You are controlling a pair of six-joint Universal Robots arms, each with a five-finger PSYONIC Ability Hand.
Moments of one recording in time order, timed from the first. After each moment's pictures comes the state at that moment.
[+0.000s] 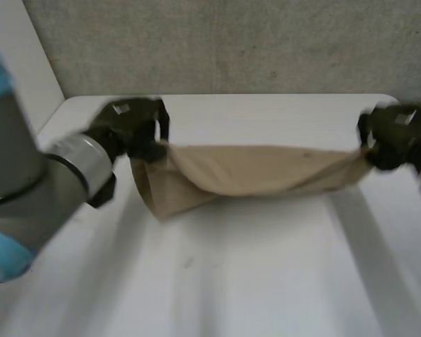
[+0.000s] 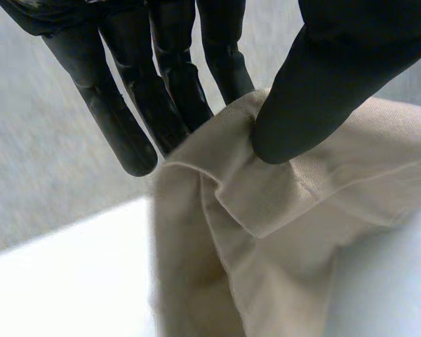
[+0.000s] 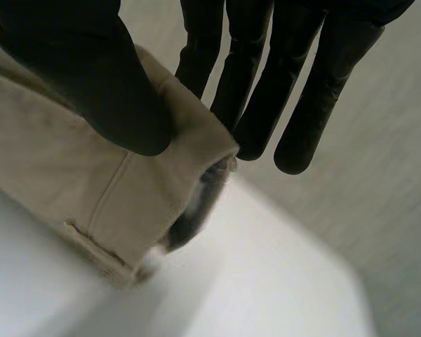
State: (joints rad) left arm 4.21 -1.77 -1.37 3.00 -1.51 3.13; right arm 1.66 -1.53 1.67 -0.01 1.27 2.75; left_hand 1.12 1.19 1.19 1.19 0.96; right_hand 0.95 1.17 1.17 1.19 0.97
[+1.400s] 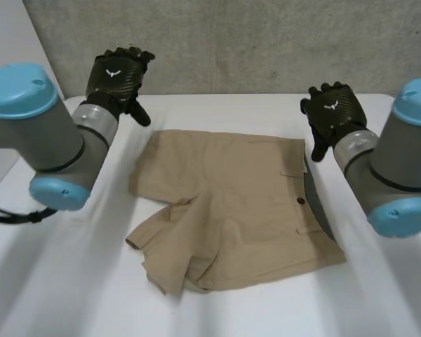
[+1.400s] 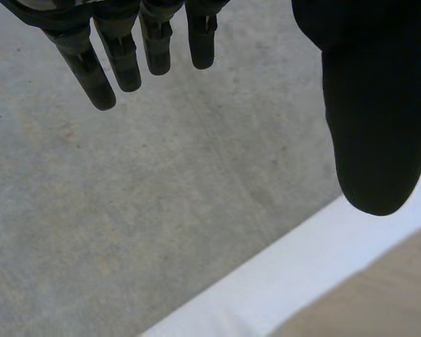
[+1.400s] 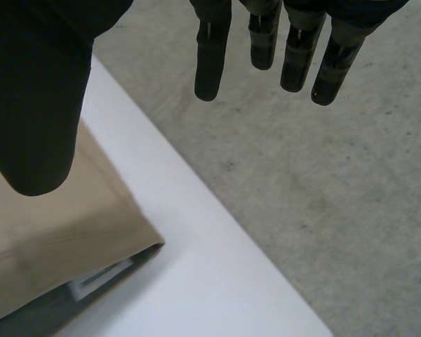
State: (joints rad) left arm 4.30 -2.10 -1.19 3.42 -1.54 3.33; right arm 1.95 -1.08 1.31 -0.16 1.55 2.63; left_hand 0.20 0.20 0.21 0.20 0.05; right_hand 0.43 0.22 0.21 0.23 0.07
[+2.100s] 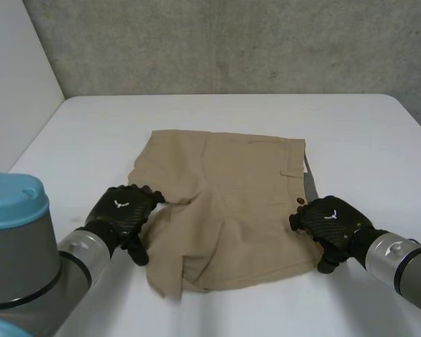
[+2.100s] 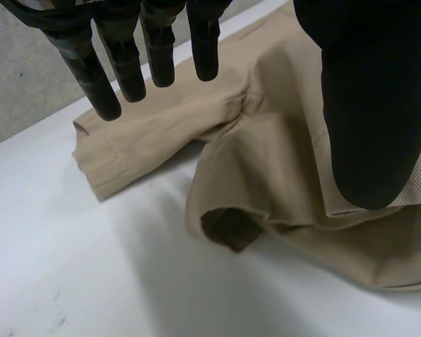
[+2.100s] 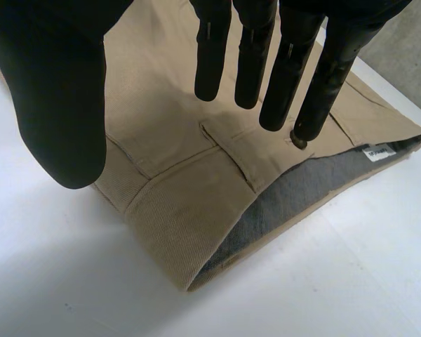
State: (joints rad) left arm 4.25 -1.80 -1.87 3.25 -1.53 3.38; right arm 1.72 -1.31 1.93 -0.03 1.06 2.46; left_hand 0.29 0.28 0.28 0.29 0.11; right_hand 0.43 0.51 0.52 0.51 0.32
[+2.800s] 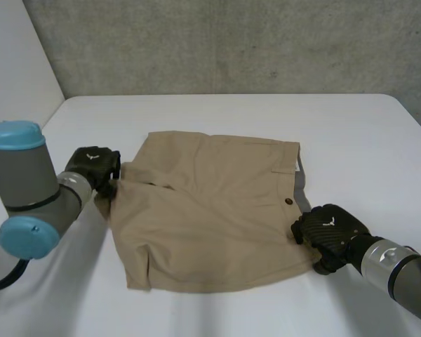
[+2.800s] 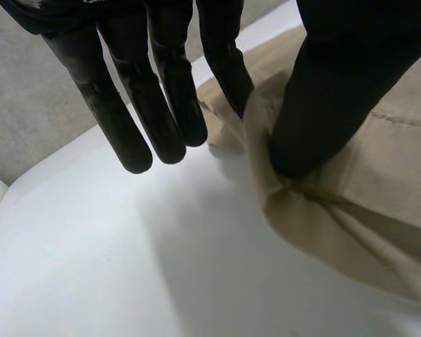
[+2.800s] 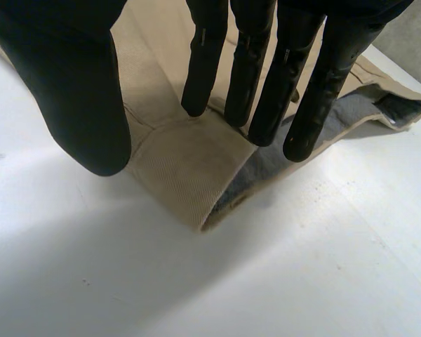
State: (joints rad) left arm 4.46 -2.15 -1.44 3.24 -1.53 3.49; right arm 1.73 -1.27 1.95 -0.07 1.09 2.46; left_hand 0.89 0.89 0.89 0.89 0.71; right_hand 0.62 0.75 0.75 0.75 0.54
